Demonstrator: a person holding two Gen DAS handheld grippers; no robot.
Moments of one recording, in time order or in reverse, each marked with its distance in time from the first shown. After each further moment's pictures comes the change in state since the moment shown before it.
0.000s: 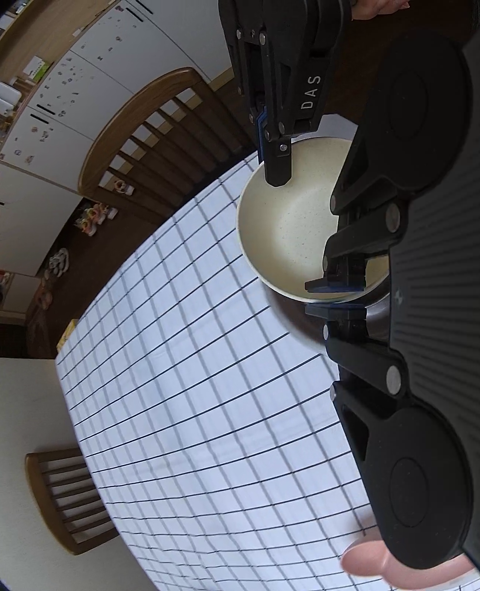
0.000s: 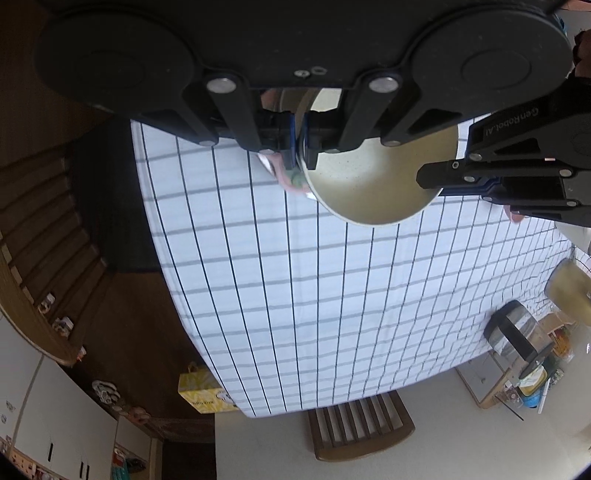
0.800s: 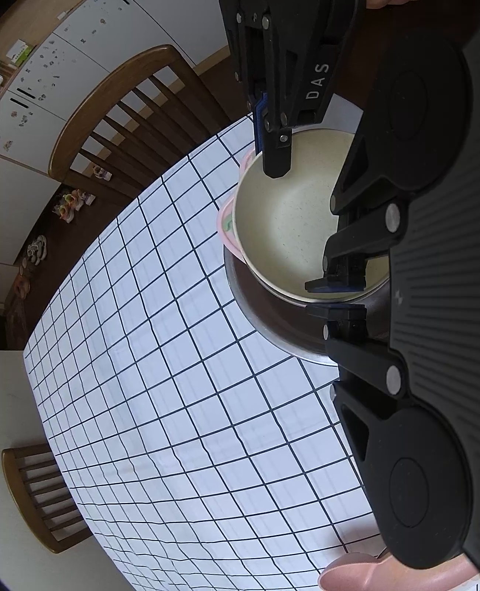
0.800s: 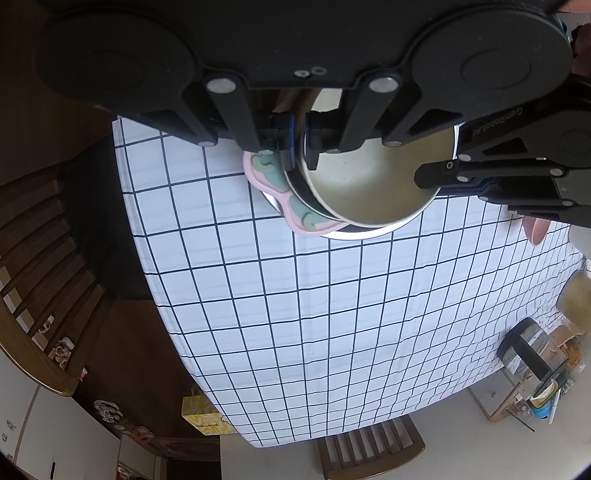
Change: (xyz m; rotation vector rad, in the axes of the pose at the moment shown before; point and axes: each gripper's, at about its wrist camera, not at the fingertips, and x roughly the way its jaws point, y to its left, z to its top) left arm 0.038 0.002 -0.011 -0.013 0.065 0.039; right arm 0.034 -0.007 -0.021 0.015 0.042 -0.001
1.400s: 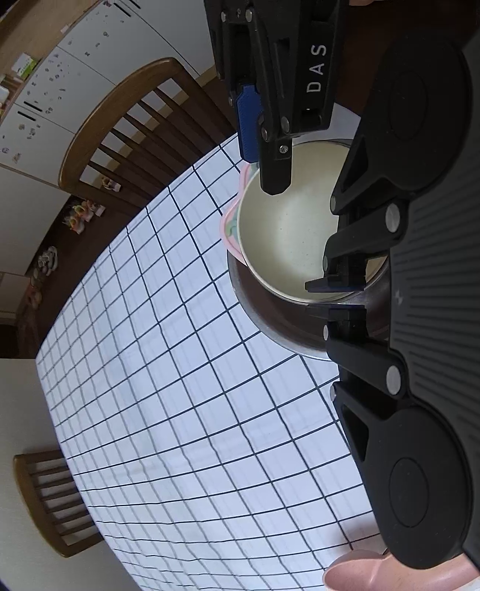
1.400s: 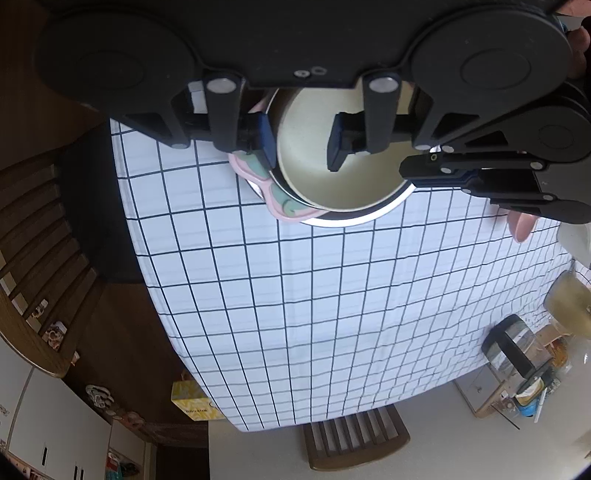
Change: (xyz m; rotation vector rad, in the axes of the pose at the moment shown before) left arm -0.015 0.004 -0.010 0.026 -0.053 -0.022; right arm -0.015 0.011 0.002 -0.027 -0.043 0.022
